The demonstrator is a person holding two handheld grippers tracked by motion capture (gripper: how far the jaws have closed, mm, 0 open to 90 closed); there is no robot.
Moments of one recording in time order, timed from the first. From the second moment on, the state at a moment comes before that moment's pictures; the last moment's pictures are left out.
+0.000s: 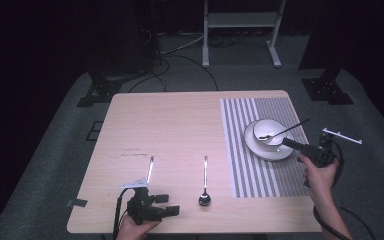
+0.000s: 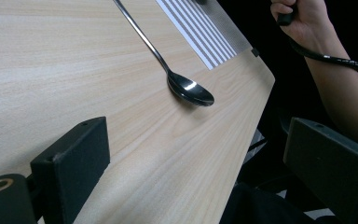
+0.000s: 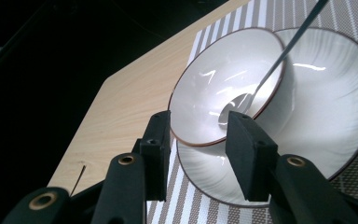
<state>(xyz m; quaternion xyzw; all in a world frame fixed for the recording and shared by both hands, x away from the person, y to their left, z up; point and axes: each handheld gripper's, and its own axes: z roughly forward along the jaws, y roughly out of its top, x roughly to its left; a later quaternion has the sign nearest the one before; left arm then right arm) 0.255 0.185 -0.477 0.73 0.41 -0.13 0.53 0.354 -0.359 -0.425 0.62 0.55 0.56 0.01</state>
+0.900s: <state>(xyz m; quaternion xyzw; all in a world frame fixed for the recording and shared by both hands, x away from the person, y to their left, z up) 0.253 0.192 -0.475 0.73 0.42 -0.12 0.53 0.331 -0.319 -0.425 0.58 0.59 0.56 -0.01</state>
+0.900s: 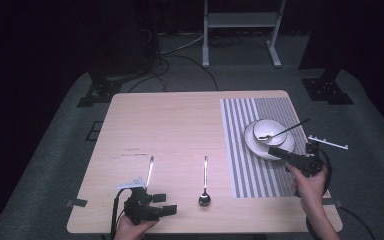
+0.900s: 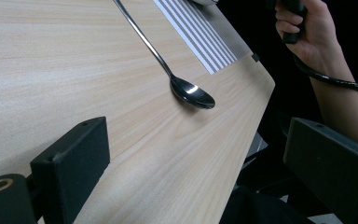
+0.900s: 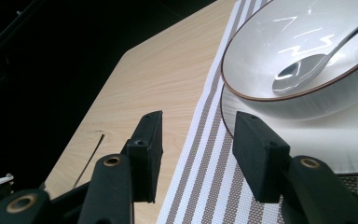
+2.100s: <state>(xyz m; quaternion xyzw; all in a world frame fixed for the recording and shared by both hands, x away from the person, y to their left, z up) 0.253 0.197 -0.473 0.72 0.42 -0.12 0.54 0.297 -0.292 -0.427 0.55 0.62 0.56 -0.01</state>
